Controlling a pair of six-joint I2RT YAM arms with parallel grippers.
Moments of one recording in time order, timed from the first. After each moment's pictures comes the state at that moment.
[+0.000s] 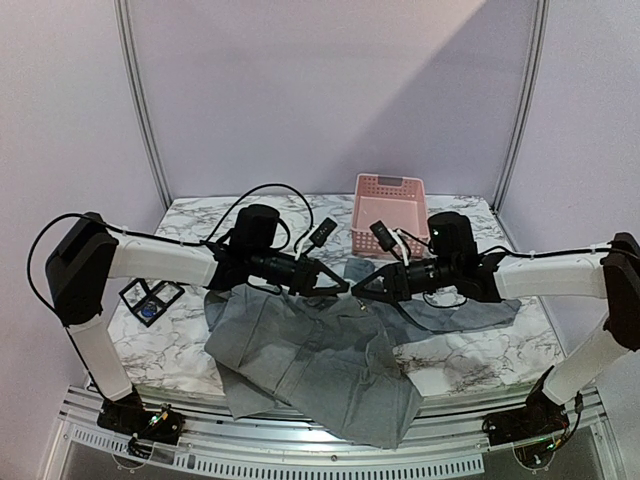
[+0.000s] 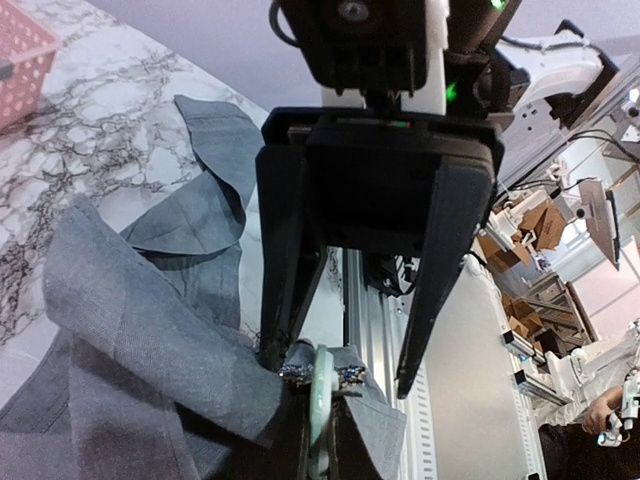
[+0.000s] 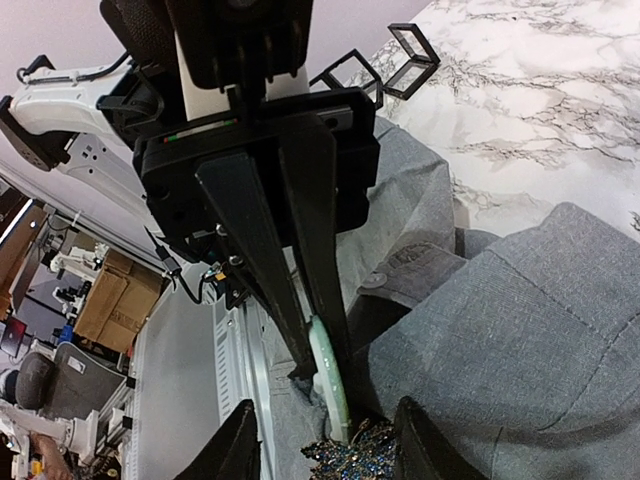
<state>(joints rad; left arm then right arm) -0.76 1.79 1.05 0.33 0.91 -0.37 0.70 1.52 0.83 0.26 -0.79 0.49</state>
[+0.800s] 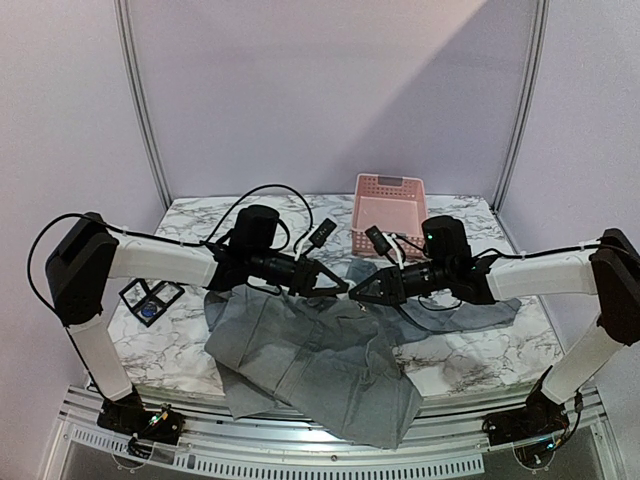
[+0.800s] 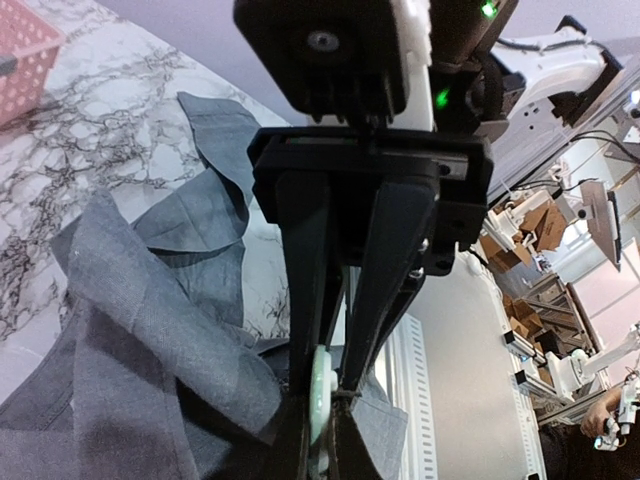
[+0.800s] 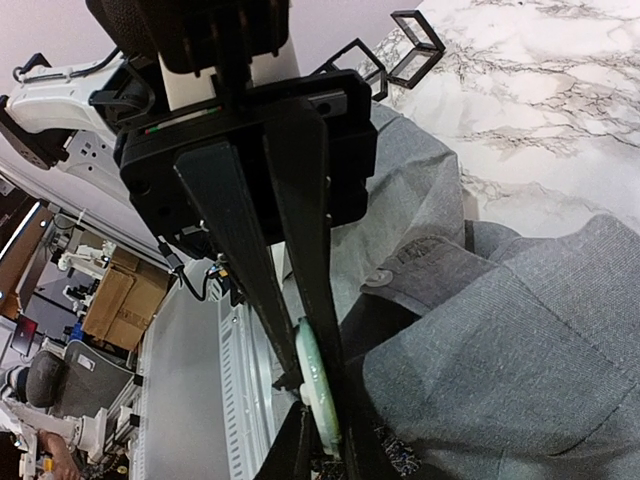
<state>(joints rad) -0.76 1.79 1.05 0.33 0.91 -0.37 0.71 1.57 0.83 0.30 -0.81 0.51</state>
